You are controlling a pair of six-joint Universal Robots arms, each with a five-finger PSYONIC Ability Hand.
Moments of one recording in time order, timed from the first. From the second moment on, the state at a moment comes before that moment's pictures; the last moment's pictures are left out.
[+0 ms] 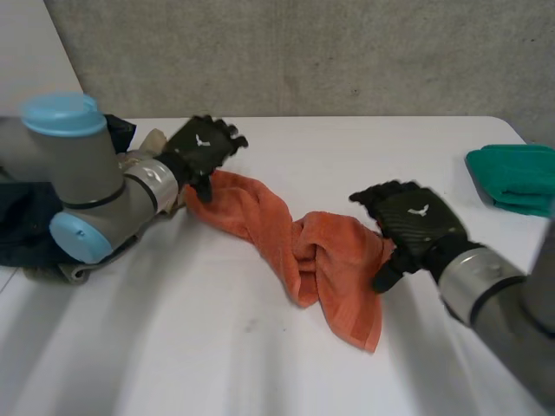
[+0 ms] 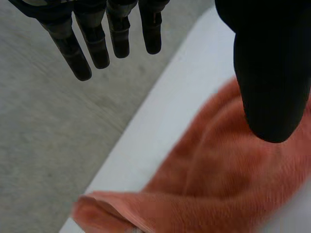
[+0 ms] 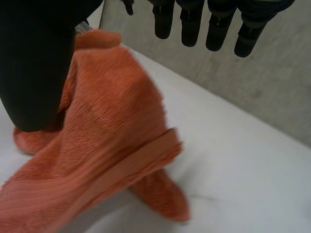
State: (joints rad) left arm 4.36 -2.34 -0.99 3.15 -1.18 3.77; right arm 2.02 -1.39 1.76 -0.06 1.44 2.96; left_hand 0.28 0.27 0.27 0.26 0.08; right_hand 0.23 0.21 0.21 0.22 0.05
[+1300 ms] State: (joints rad) left arm 3.90 -1.82 -1.59 3.27 -1.75 3.65; right arm 1.97 -0.86 1.17 -0.06 1.61 2.70; left_hand 0.39 0.37 0.37 0.36 0.18; right_hand 1.12 1.18 1.19 1.20 0.98
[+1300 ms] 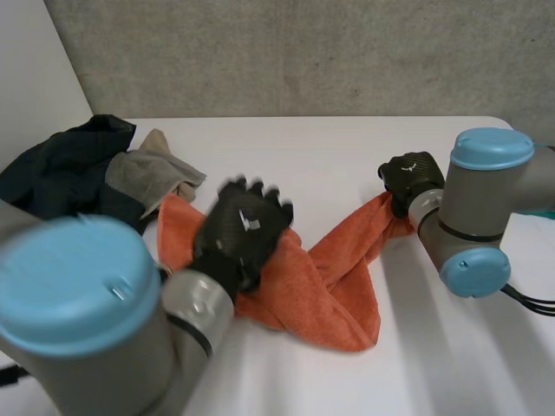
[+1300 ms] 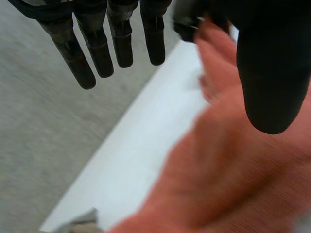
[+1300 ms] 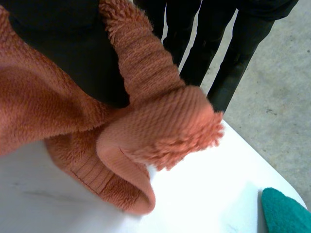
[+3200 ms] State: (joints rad) left arm 4.25 -1.99 -1.07 3.75 -1.64 3.82; right arm 1.87 -1.14 0.95 -0.23 1.73 2.50; left_hand 1.10 1.19 1.19 1.20 0.96; right_hand 1.12 1.18 1.19 1.20 0.99
